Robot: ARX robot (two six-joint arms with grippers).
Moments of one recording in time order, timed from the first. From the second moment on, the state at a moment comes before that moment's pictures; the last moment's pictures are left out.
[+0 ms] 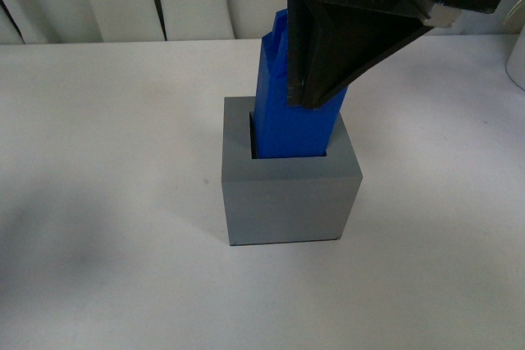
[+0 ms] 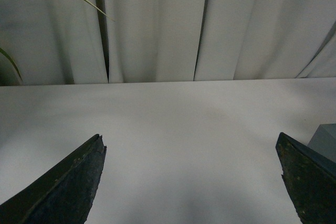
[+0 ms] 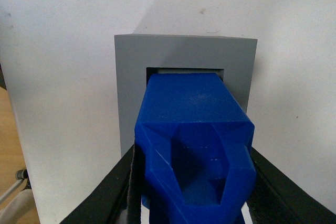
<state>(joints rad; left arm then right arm) 0.00 0.00 0.02 0.00 0.00 0.00 0.54 1.97 1.82 -1.22 -0.16 -1.15</state>
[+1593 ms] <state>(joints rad) 0.00 0.00 0.02 0.00 0.00 0.00 0.22 1.19 0.90 -0.07 -0.44 -0.59</state>
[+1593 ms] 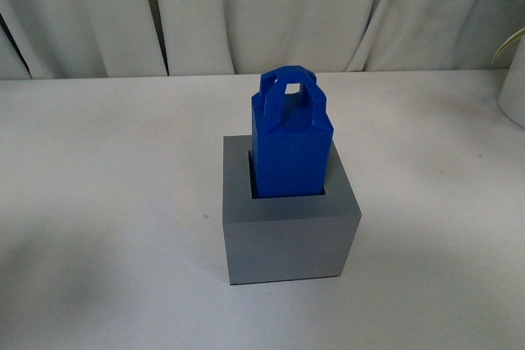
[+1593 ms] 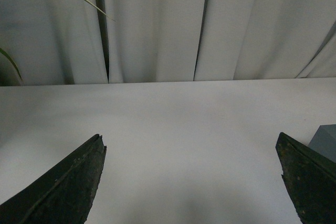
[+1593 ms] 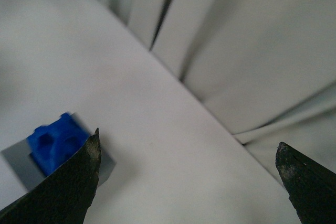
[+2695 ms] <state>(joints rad) 0.00 0.00 0.02 0.00 0.00 0.00 0.07 0.67 0.13 0.53 0.06 -0.01</state>
